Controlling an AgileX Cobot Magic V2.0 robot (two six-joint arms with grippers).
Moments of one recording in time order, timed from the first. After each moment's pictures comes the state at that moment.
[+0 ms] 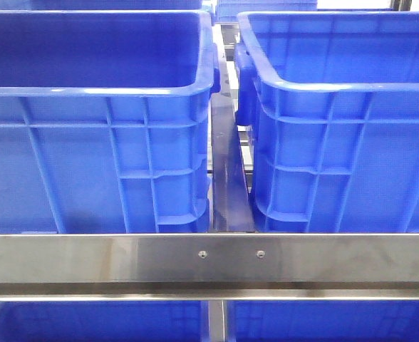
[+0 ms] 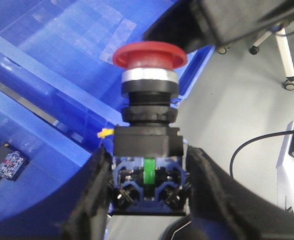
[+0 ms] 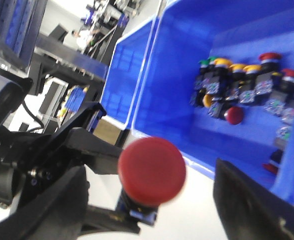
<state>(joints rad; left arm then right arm) -0.62 1.31 -1.35 -0.56 0.91 0.51 0.18 1.19 -0.94 1.48 0.91 -0.65</state>
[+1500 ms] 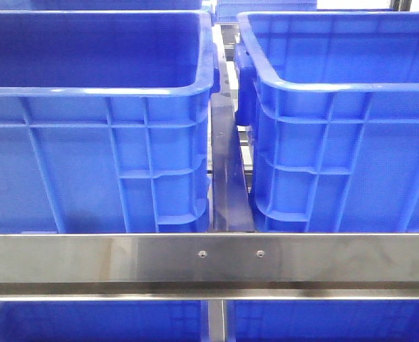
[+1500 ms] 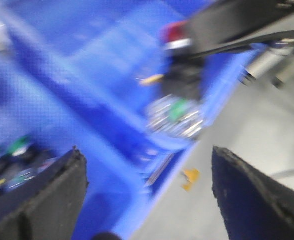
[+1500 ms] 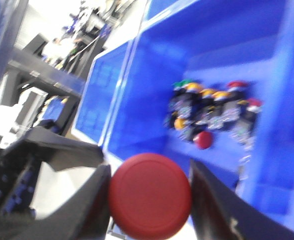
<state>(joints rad) -0.52 1.27 -1.33 -0.56 0.83 0.46 0.11 1.26 -0.99 1.46 0.86 -0.70</state>
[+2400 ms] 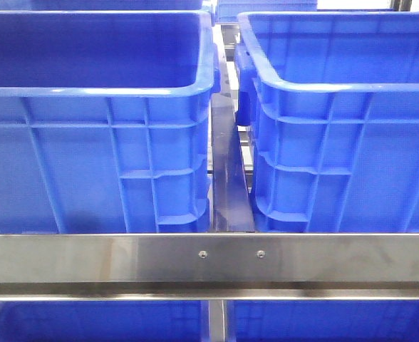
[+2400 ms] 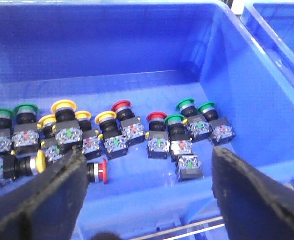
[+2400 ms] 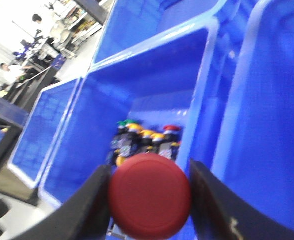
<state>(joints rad) -0.03 0.62 -0.67 -0.55 0.55 0.43 0.03 1.26 -0.99 1.42 0.73 -0.83</state>
